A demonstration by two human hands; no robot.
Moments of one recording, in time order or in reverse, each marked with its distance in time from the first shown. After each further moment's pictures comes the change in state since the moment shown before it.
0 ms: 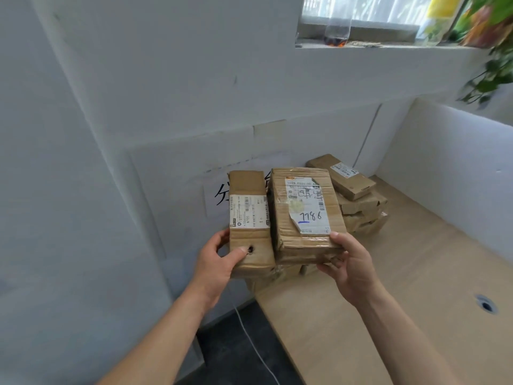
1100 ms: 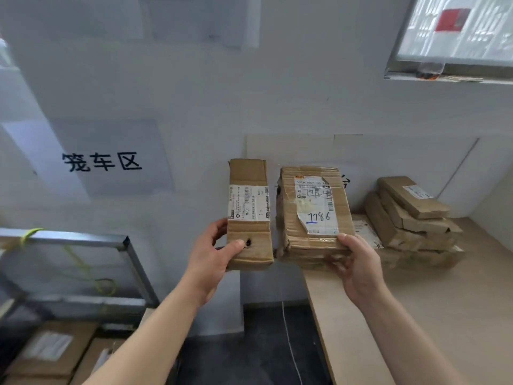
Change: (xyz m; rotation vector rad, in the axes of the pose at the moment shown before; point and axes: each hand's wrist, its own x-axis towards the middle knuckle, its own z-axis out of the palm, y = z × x) left_hand -0.222 0.036 -0.048 -0.029 0.396 0.130; right_hand -0.112 0.014 0.031 -0.003 -0.298 -0.033
